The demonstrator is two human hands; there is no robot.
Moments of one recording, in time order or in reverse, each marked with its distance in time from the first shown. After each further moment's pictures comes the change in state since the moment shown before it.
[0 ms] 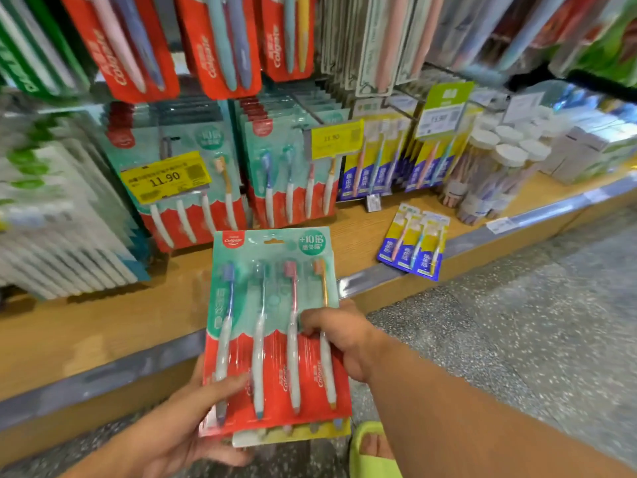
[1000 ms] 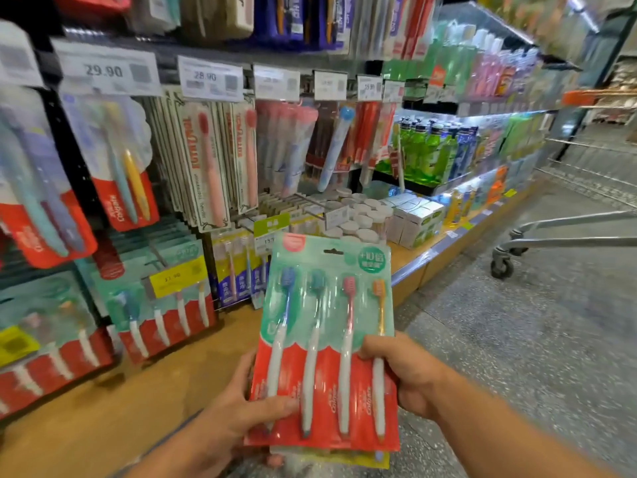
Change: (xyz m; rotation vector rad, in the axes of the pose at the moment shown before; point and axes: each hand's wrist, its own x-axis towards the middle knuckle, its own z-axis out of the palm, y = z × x) left_hand 0.077 0.084 0.218 0.310 -0.426 0.186; right_hand -0.134 -0.073 -0.219 0.203 0.190 -0.315
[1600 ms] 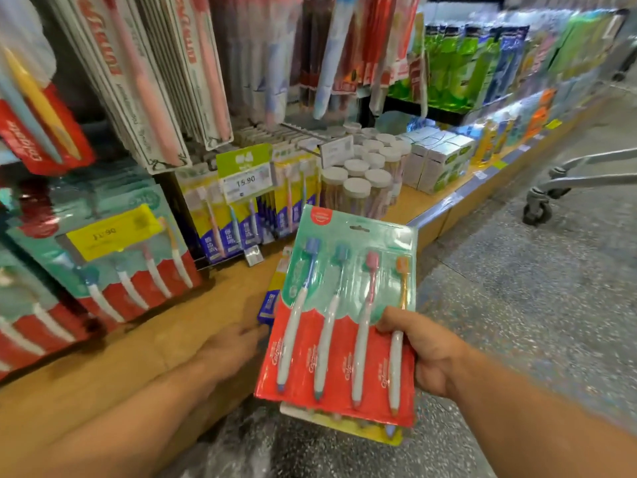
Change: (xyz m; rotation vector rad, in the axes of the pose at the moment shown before) left_hand 0.126 -0.036 -0.046 0.774 0.450 -0.342; right_hand 0.067 0.037 -0.051 0.102 0.087 0.252
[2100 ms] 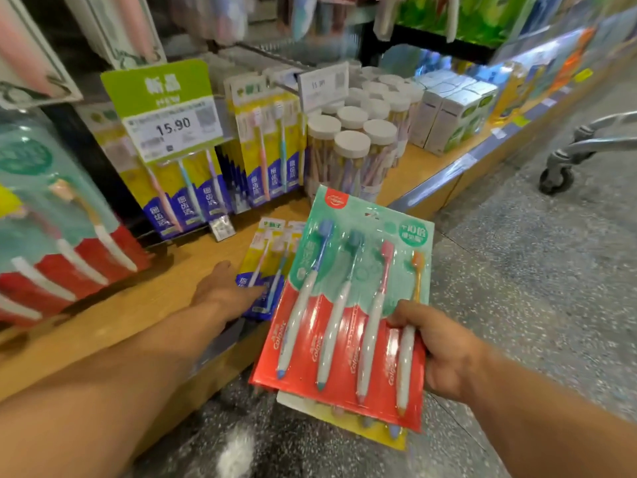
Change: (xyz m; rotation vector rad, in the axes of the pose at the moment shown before) left_hand 0.121 0.048 0.036 0.054 0.218 -0.068; right_hand 0.072 -0.004 -0.041 0.165 0.072 0.128
